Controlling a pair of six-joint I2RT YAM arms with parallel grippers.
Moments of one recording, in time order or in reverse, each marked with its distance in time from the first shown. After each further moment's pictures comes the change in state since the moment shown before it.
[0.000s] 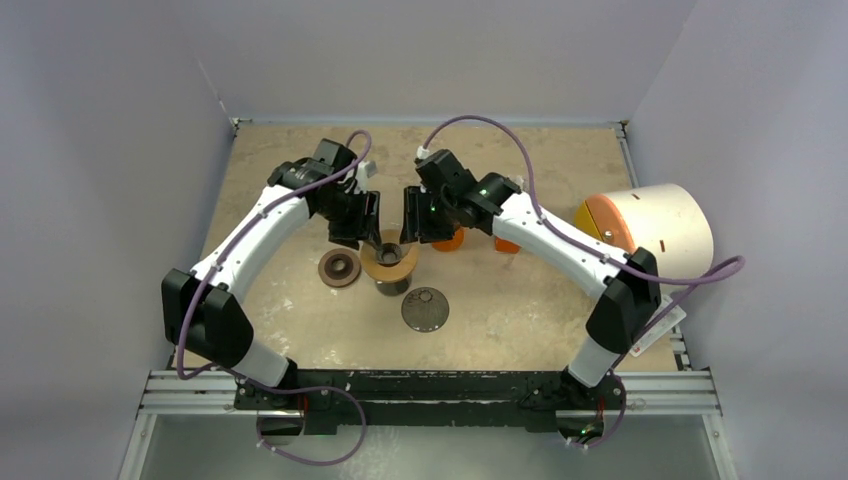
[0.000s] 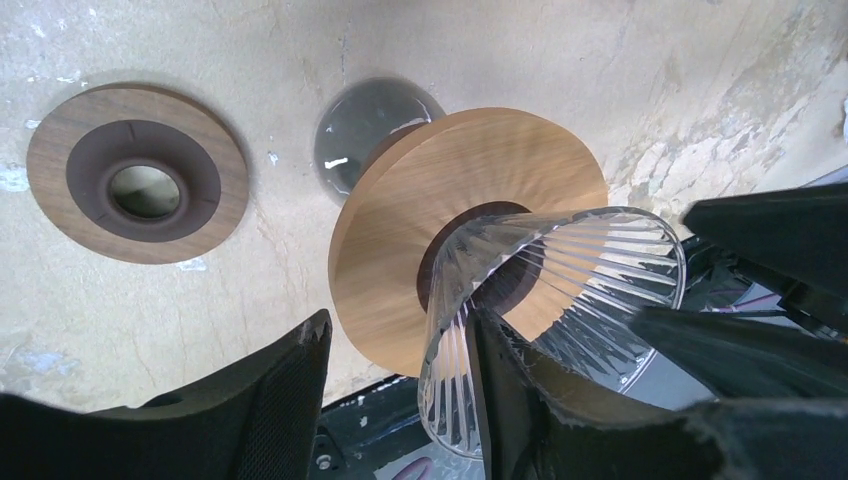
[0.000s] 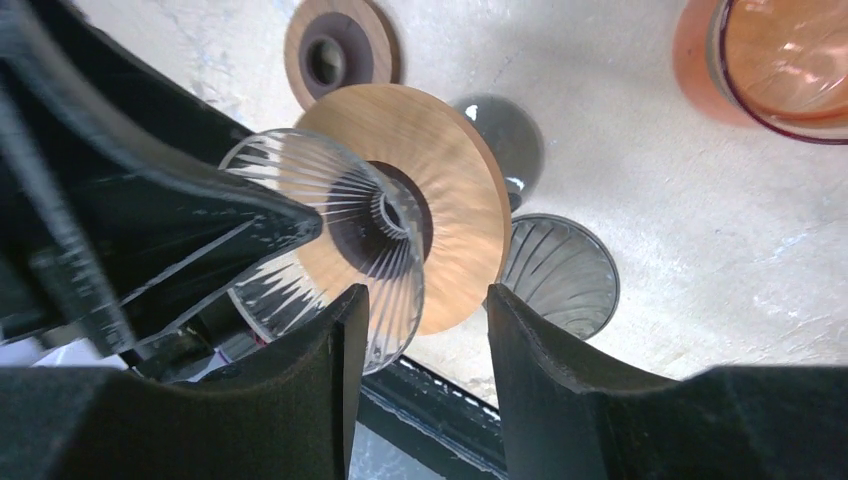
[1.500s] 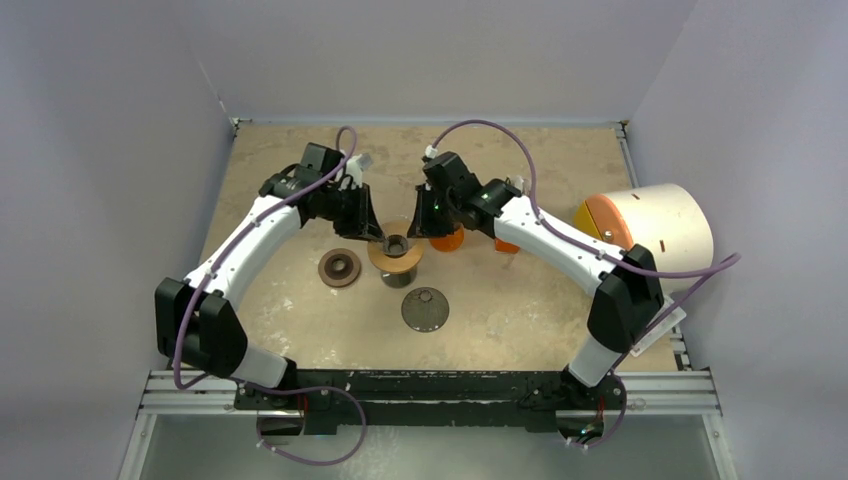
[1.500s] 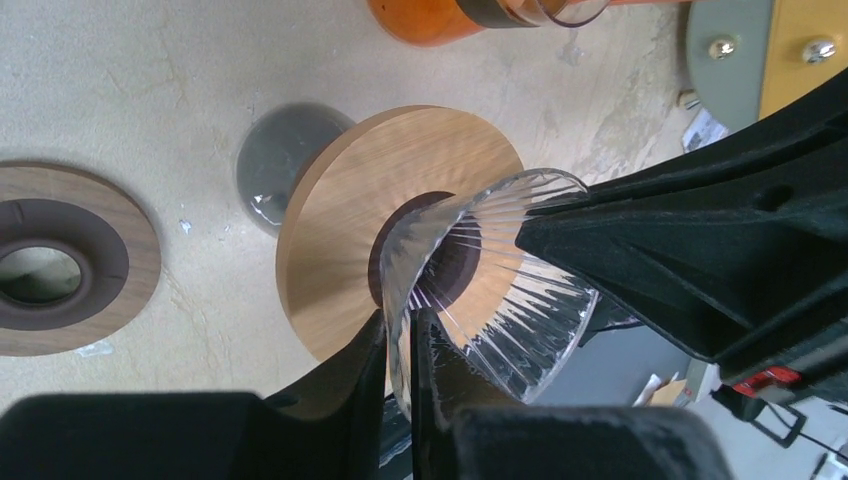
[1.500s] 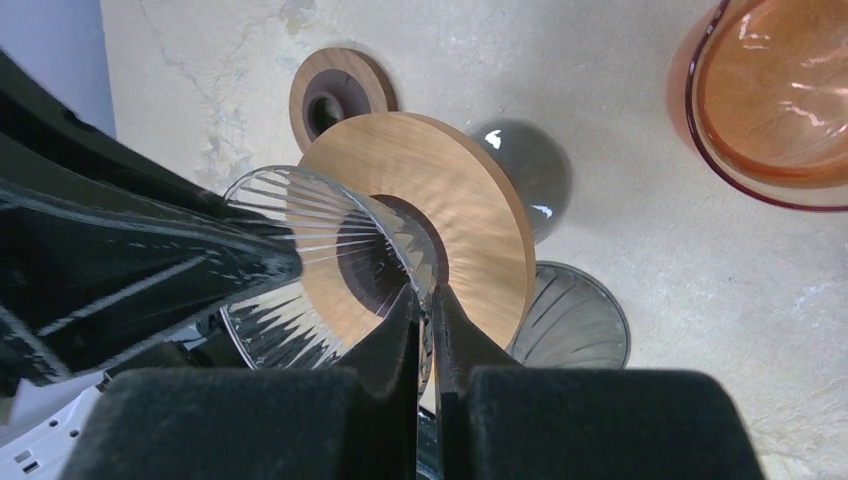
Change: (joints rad) left arm 0.051 -0.048 -0.123 0.230 0.169 -0.094; right arm -0.031 -0.003 -0.109 0.168 -0.010 0.044
